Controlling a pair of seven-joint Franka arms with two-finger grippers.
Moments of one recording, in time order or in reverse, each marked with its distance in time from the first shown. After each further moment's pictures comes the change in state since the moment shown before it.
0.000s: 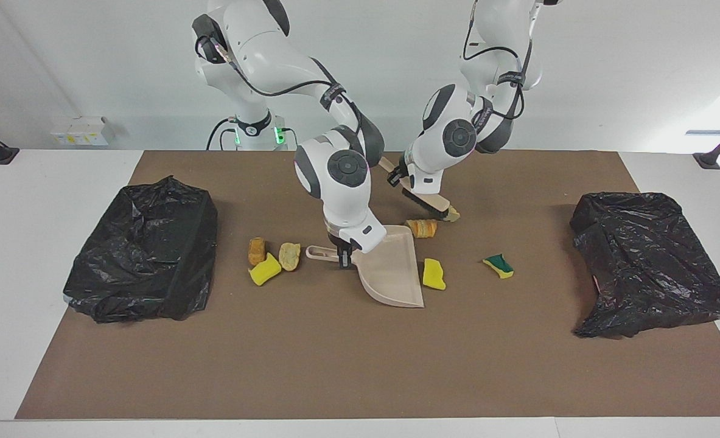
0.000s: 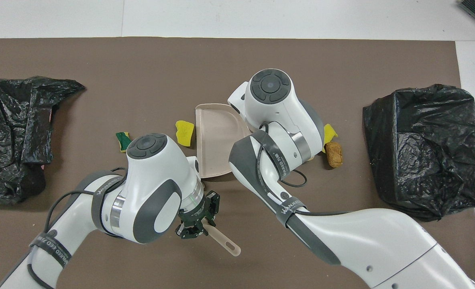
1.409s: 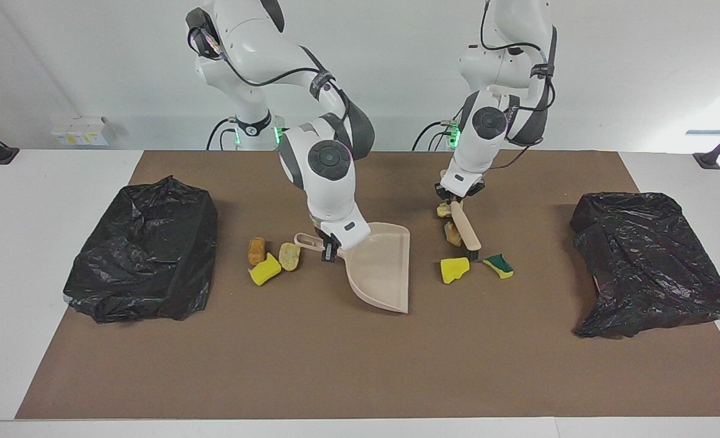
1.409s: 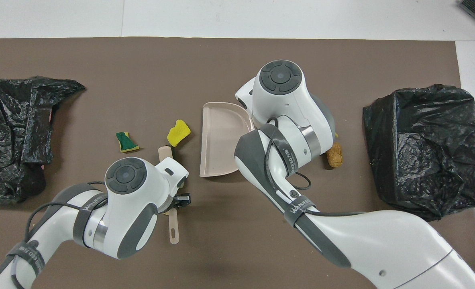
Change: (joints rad) left arm 0.059 -0.069 0.002 -0.221 0.315 0.363 0.831; right arm -0.015 -0.022 0.000 0.021 0.031 -0.088 0.062
